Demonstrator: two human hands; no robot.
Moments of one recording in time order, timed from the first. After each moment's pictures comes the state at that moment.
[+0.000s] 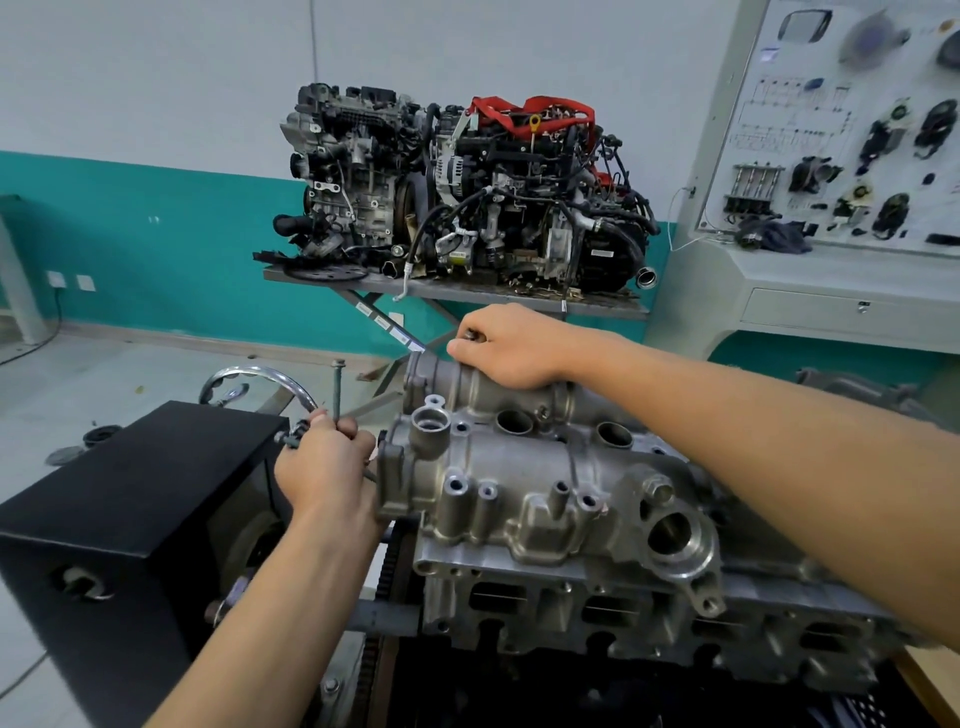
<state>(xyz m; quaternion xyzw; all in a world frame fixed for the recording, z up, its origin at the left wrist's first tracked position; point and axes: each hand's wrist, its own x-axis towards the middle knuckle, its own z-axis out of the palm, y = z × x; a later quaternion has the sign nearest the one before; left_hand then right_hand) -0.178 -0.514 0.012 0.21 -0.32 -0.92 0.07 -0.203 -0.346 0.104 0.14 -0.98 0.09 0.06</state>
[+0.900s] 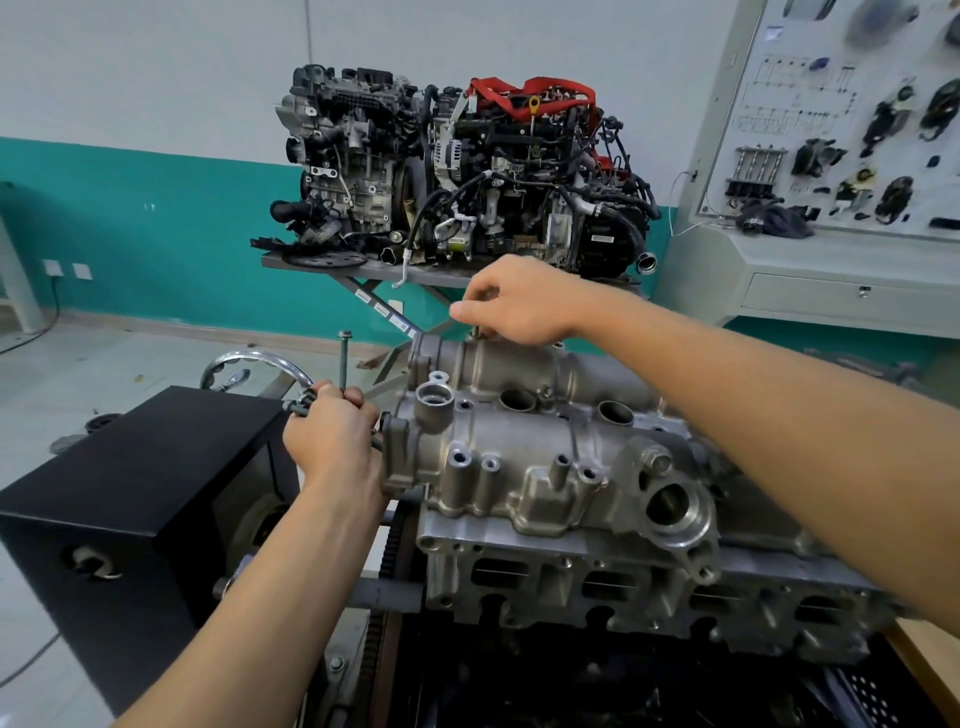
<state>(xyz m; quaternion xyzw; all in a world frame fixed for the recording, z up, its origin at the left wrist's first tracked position) -0.183 -0.511 0.021 0.20 -0.32 -0.92 0.07 -0.202 -0.338 0.124 0.13 -0.98 0.11 0.08</state>
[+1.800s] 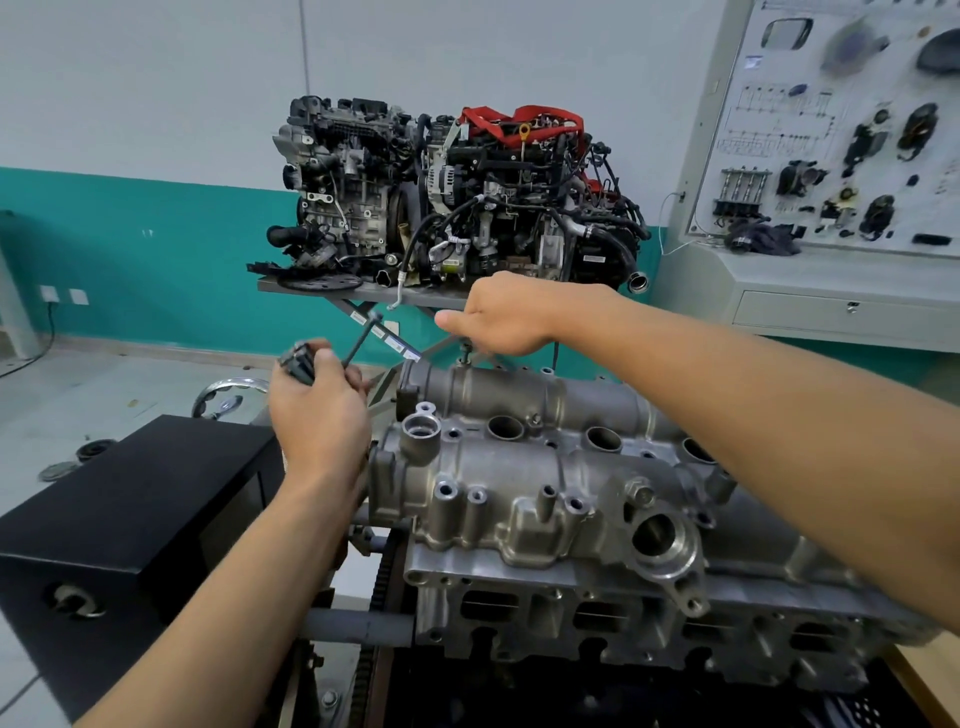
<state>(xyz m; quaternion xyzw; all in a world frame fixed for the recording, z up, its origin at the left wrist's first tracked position) -0.189 -0.511 0.044 0.03 -0.49 -0.85 0.17 -0.217 -0.336 0.140 0.14 -0.99 -0.02 0.06</state>
